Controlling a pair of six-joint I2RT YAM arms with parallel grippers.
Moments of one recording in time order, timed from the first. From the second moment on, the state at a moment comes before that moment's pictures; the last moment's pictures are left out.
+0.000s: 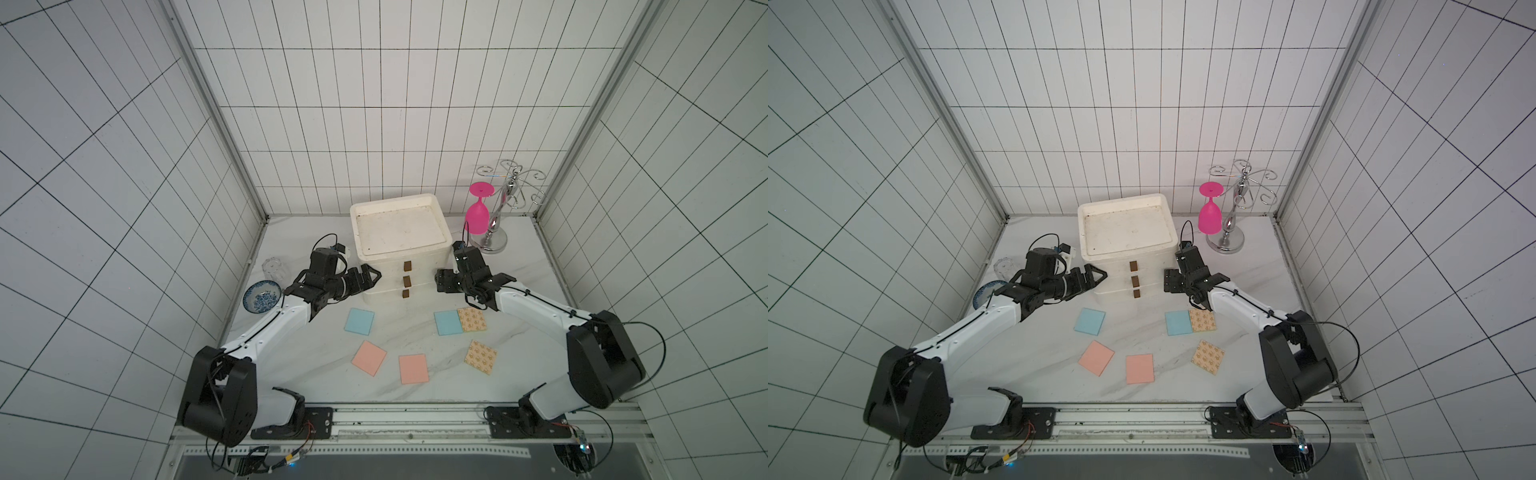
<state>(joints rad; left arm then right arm) -0.30 1.35 0.86 -0.20 0.45 -0.67 0.59 1.55 0.98 -0.23 0.09 0.34</state>
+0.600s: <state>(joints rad) -0.21 1.57 1.08 -0.24 0.51 -0.61 0.57 1.76 1.23 -0.21 0.08 0.28</state>
